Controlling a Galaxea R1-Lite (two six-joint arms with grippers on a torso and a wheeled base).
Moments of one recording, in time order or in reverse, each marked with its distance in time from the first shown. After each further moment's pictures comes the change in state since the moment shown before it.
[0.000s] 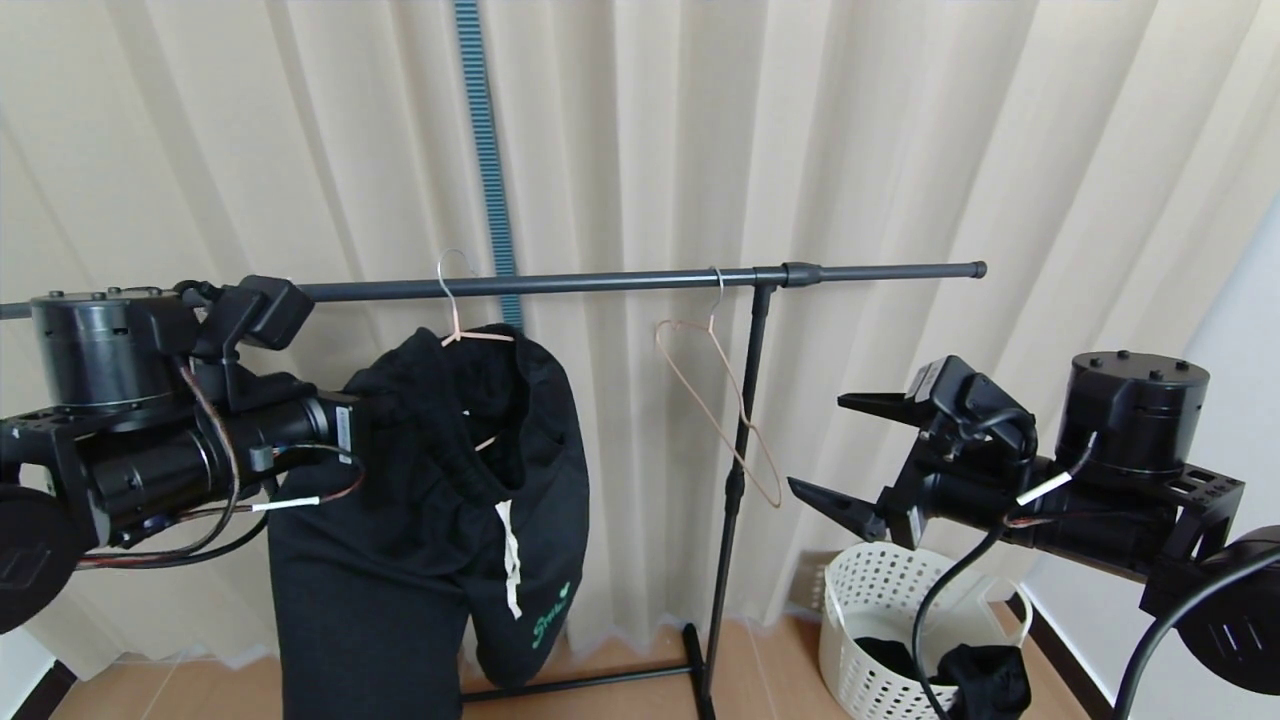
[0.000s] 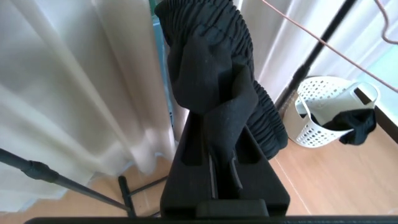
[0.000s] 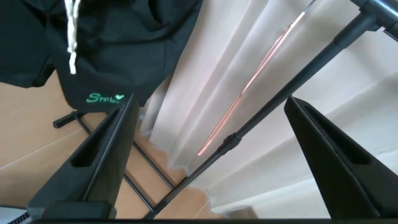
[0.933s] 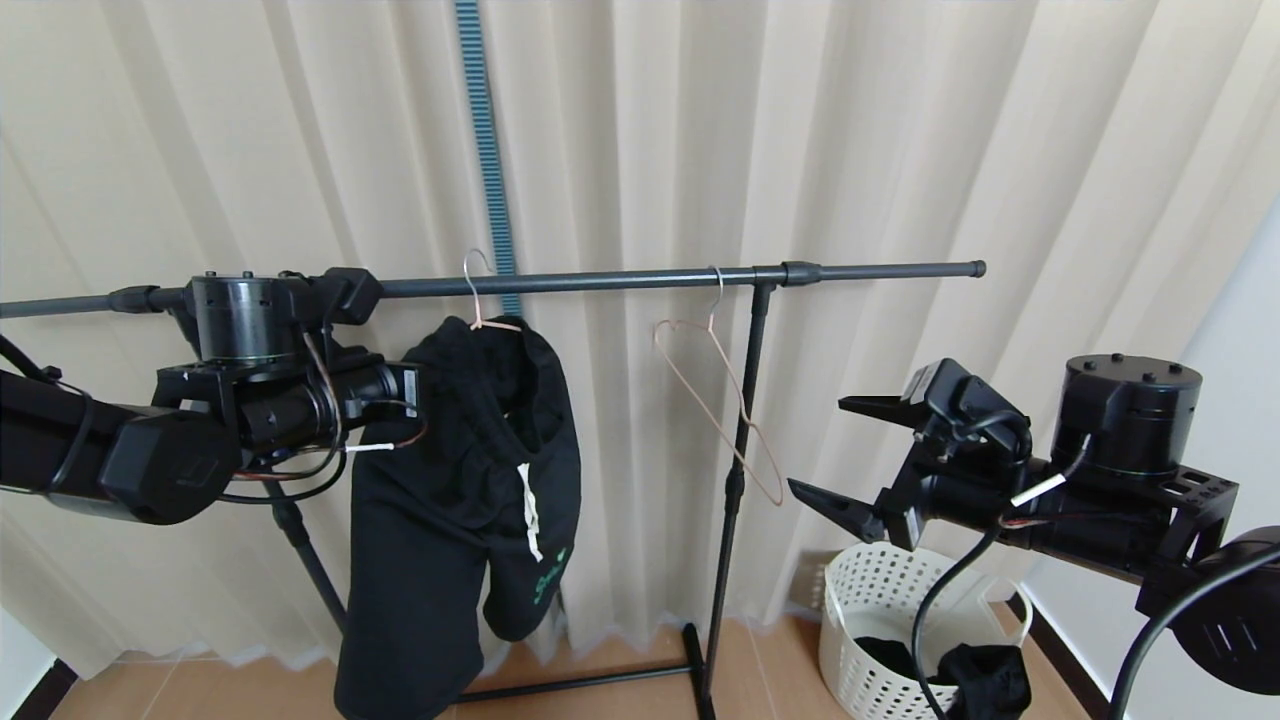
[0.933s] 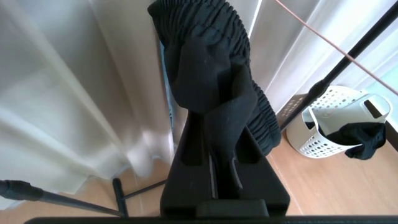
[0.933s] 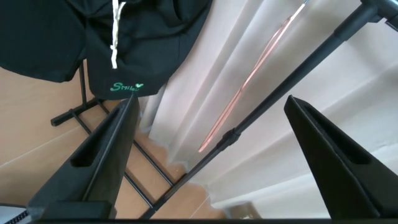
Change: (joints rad) left arm -0.007 0.260 -0.238 -0.001 0.044 -0.049; right arm 0.000 0.009 0.001 0.000 -0.017 0.000
